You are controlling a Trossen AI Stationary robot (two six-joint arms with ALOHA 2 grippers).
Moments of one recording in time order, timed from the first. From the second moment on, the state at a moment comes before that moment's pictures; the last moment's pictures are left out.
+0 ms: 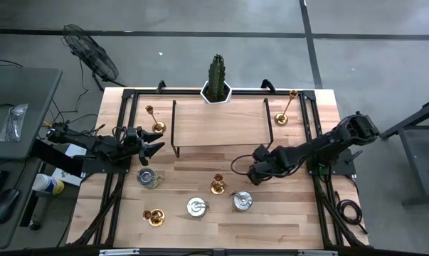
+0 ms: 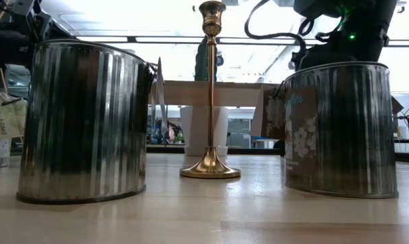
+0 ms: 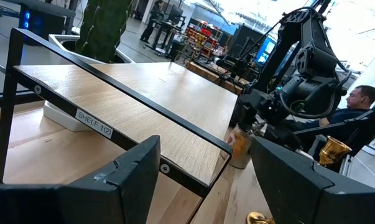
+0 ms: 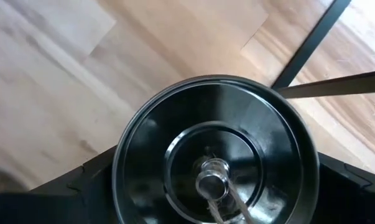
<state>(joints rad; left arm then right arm) -0.35 0.01 0.04 0.01 -0.68 -0.42 0.31 1.56 0.92 -0.82 0.26 1.16</state>
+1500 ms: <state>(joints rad) -0.35 0.01 0.04 0.01 -0.68 -0.42 0.30 1.50 1.34 -1.06 0.02 0.73</state>
